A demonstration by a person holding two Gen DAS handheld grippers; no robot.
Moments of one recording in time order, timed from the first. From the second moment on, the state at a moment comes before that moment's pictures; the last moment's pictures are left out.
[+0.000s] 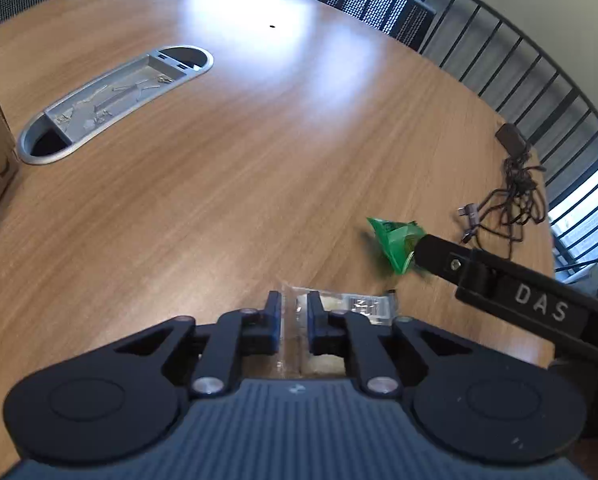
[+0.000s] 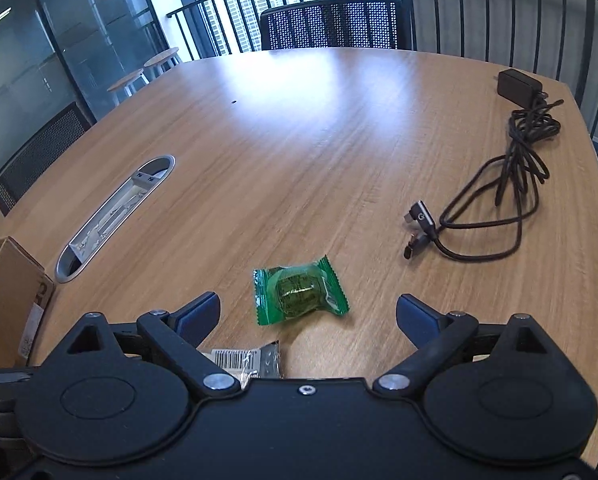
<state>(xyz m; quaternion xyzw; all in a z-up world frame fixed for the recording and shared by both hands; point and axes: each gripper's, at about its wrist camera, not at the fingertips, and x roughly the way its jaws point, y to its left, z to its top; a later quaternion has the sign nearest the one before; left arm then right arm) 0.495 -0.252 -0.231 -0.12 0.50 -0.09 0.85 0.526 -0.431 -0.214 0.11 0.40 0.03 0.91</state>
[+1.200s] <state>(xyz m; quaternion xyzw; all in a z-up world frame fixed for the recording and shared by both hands) 0.498 -0.276 -0.243 -0.05 0.52 -0.05 0.85 0.541 -0.432 -0.223 0.08 0.41 0.05 0.90</state>
